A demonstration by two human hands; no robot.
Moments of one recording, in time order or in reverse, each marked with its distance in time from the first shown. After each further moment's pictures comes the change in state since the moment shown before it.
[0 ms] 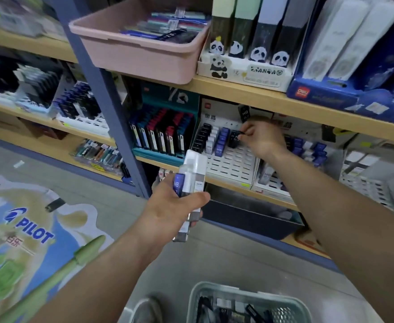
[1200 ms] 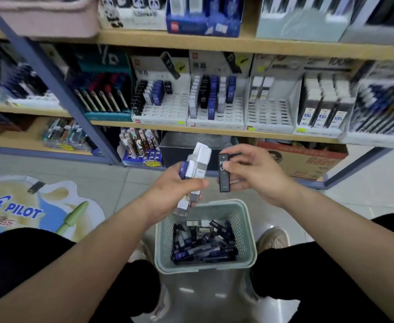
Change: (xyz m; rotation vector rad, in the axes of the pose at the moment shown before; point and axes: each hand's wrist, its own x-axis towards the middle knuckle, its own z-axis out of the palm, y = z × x) left_hand -0.118 -0.050 0.118 0.039 -0.406 -0.070; right_hand -0.324 0.068 -0.094 0.889 -0.251 0.261
